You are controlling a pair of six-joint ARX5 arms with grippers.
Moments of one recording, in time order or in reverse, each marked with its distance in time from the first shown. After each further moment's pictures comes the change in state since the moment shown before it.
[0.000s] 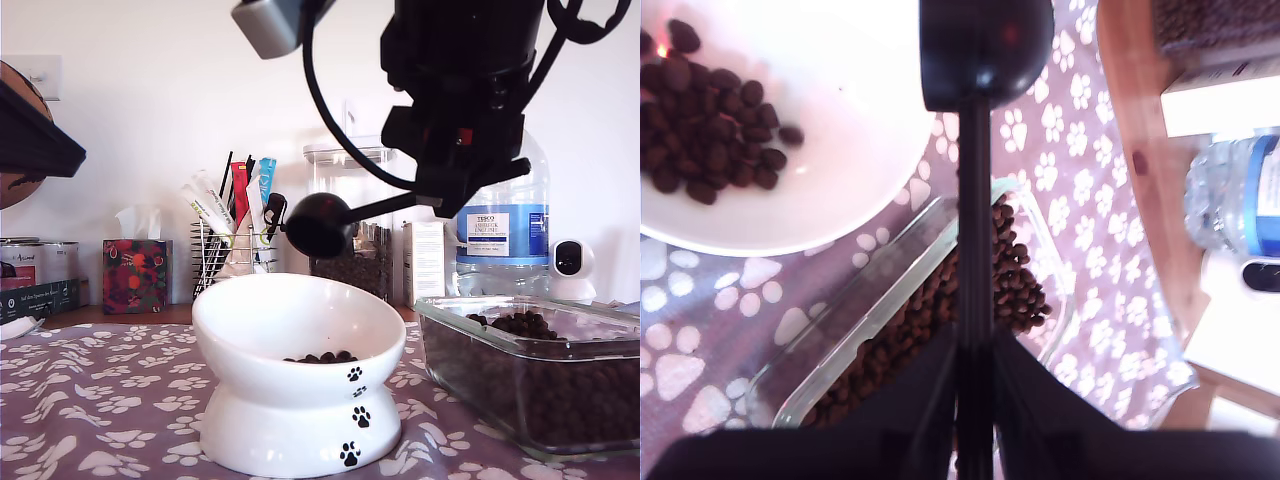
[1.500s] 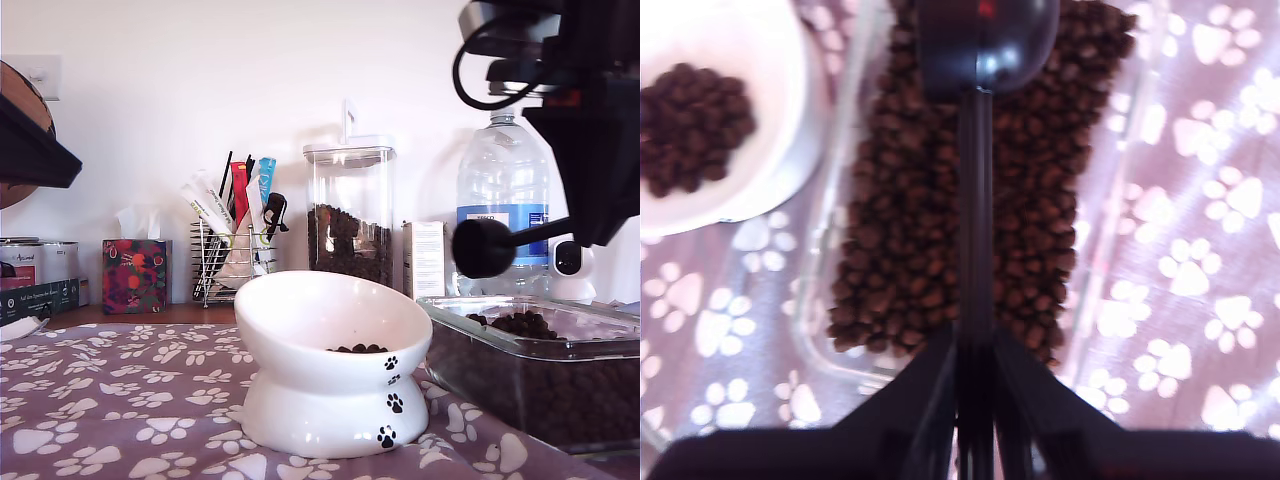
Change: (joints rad) left arm 0.000 0.000 0.000 -0.012 -0.035 0.000; right arm -0.568 -0.156 0.002 -0.194 -0.684 0.380
